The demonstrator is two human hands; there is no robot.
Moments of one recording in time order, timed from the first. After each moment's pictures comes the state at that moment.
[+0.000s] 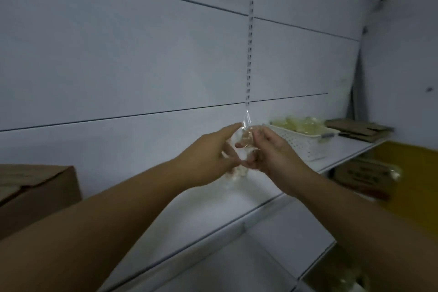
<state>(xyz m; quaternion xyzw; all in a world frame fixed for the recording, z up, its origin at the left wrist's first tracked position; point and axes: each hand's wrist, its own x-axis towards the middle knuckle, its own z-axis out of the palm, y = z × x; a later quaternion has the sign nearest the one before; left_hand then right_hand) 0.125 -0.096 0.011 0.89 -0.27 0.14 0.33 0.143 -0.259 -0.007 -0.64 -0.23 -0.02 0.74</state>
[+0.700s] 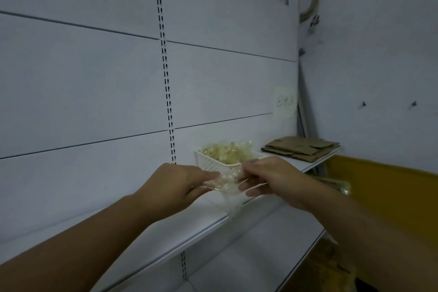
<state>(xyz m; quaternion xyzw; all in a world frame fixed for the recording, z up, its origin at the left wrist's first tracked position) 0.212 -0.275 0.007 0.85 -0.39 0.35 0.02 0.219 -0.510 0.001 -0.74 -0.20 0.03 0.64</state>
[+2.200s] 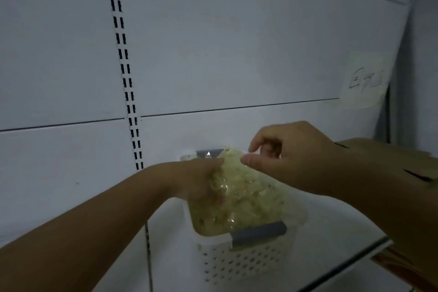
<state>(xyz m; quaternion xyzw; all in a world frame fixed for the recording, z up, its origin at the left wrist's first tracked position) 0.508 -0.356 -0.009 0.96 -0.10 -0.11 0.24 0.504 -0.560 0.034 -0.88 -0.38 -0.16 0.21</state>
